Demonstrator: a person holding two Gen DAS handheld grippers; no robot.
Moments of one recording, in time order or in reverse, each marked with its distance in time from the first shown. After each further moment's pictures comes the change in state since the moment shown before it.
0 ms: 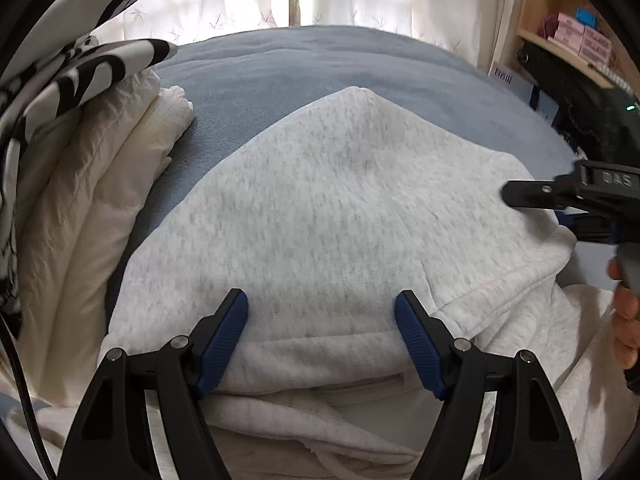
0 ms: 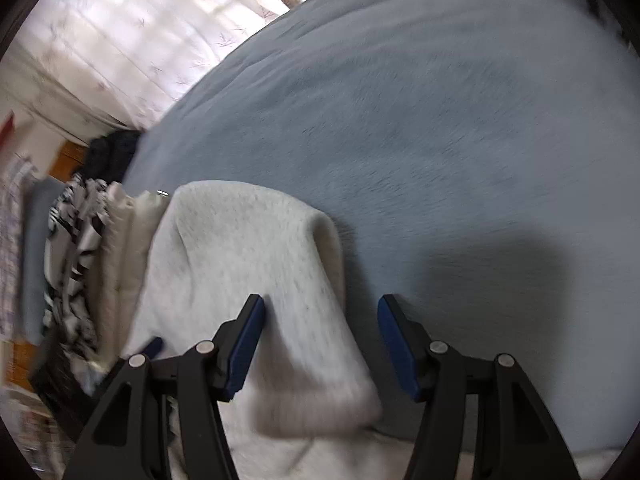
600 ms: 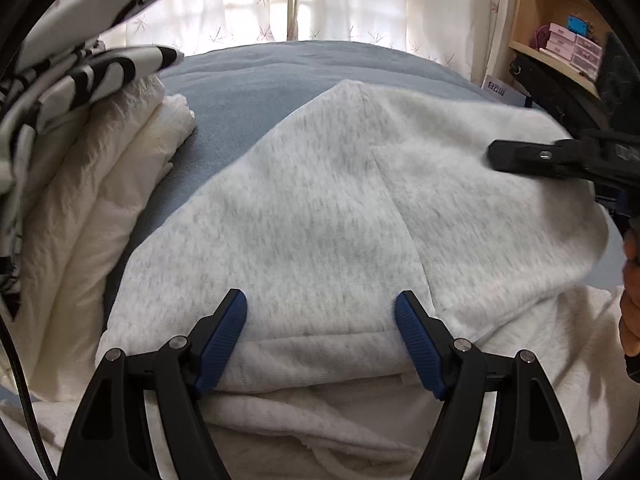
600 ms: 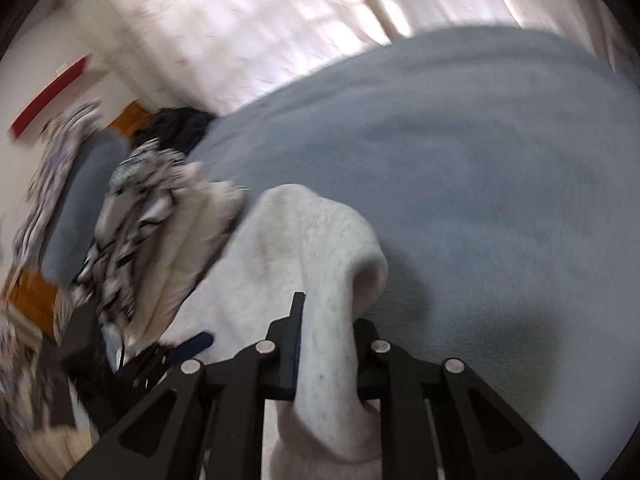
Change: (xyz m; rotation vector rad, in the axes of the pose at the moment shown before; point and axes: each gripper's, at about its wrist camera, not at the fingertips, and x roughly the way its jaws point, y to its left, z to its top) left arm -0.010 -0.004 -0.004 0.011 -0.052 -0.014; right arm -0.021 0.075 -0.007 -0.342 -0.119 0.104
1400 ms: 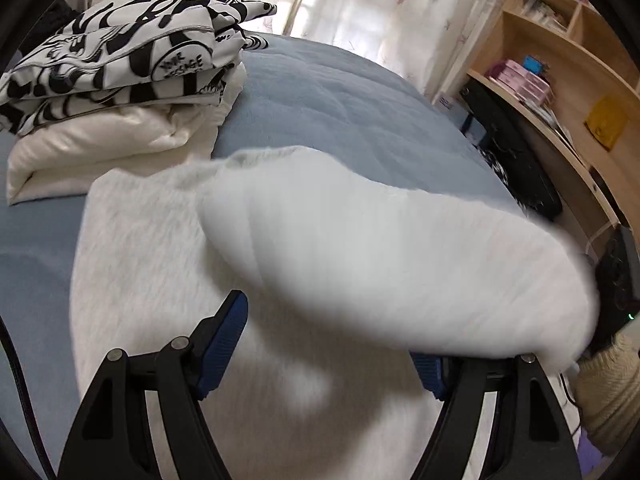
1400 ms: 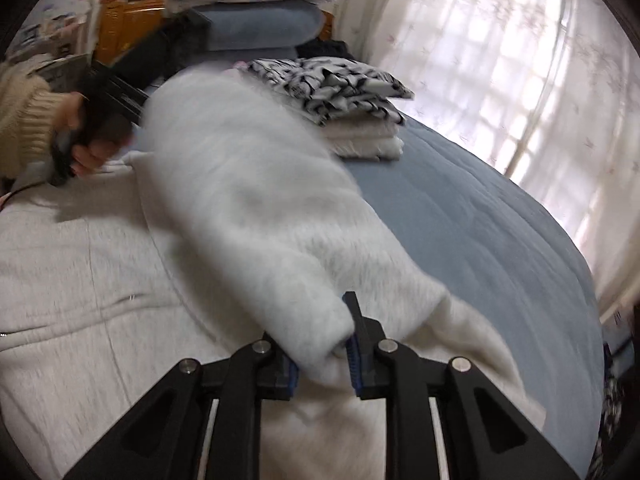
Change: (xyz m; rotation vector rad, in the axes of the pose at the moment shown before) left arm -0.180 0.070 -0.132 -0.112 0.045 -0.245; right arm -0.137 0.129 -0.227 -0.843 -0.022 -0.152
